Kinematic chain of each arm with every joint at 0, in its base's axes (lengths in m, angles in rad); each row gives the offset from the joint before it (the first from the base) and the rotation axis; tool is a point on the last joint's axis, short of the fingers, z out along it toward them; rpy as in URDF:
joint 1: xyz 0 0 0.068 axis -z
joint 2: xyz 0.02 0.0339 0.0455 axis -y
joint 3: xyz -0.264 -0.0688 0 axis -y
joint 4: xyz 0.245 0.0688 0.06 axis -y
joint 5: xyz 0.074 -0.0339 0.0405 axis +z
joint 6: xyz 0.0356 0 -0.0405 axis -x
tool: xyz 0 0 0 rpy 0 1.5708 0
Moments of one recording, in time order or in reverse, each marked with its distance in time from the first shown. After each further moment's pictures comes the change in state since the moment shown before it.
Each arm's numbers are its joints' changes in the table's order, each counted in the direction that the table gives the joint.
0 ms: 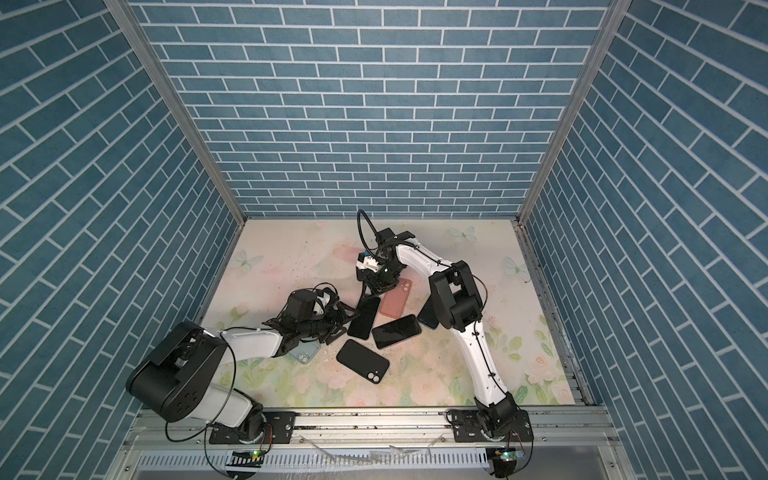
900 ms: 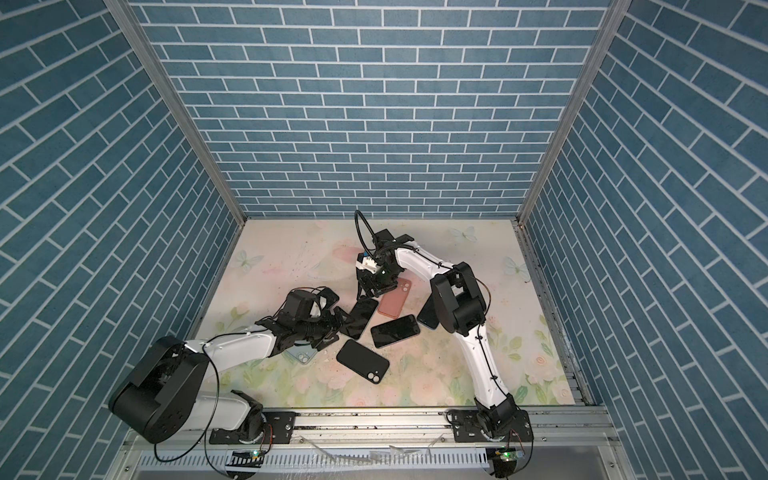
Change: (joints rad) left arm 0.000 0.111 0.033 -0.282 0.014 -0.072; right arm -0.017 0.067 -0.100 0.130 -0.079 -0.102
